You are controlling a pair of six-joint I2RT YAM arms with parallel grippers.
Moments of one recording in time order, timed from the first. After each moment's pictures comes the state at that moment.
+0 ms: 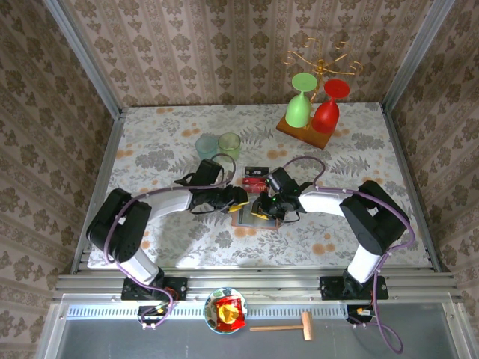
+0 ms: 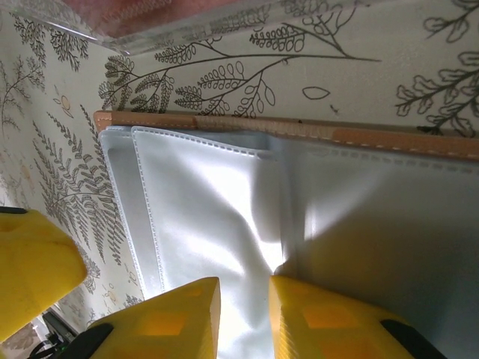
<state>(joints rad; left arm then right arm) -0.62 1.63 0.81 -0.11 0.62 -0.88 0.62 1.72 0.84 -0.15 -0.39 0.95</state>
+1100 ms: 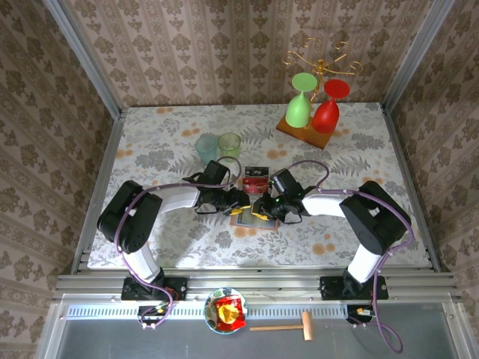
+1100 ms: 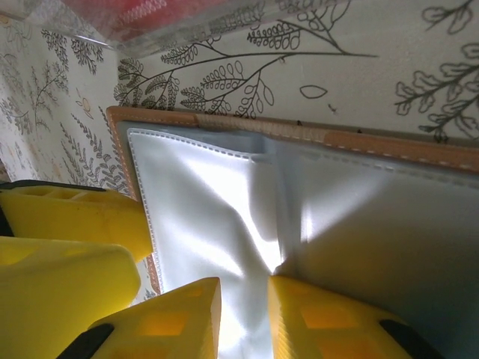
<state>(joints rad) -0.65 1.72 0.87 -0.15 0.58 -0.87 0.59 1.71 0.77 -0.02 -0.46 1.00</state>
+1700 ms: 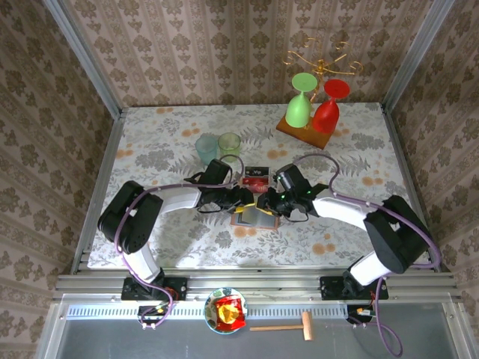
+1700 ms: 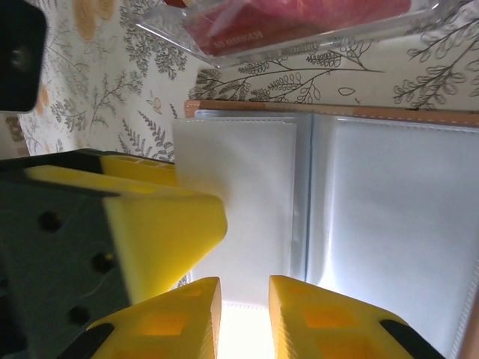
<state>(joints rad) -0.67 1.72 0.87 -0.09 0.62 -0.90 0.58 1.50 0.78 -0.18 -0.39 0.95</state>
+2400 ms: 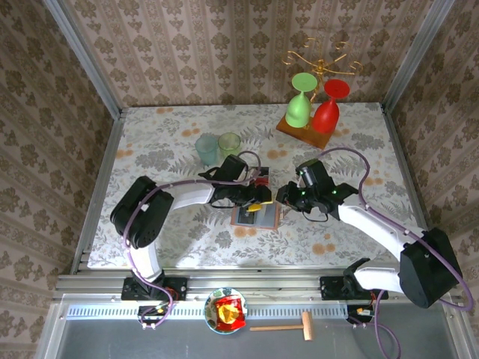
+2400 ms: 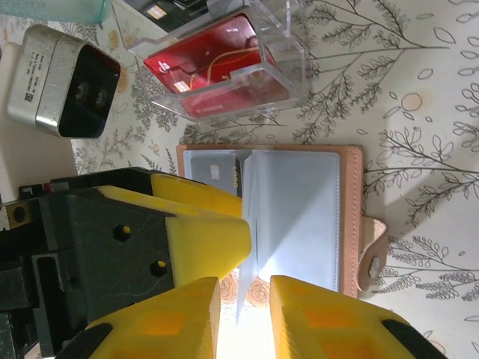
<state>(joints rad) -0.76 1.82 1.02 -0.10 0.68 -0.89 0.48 1.24 0.76 -0.40 -0.29 0.89</state>
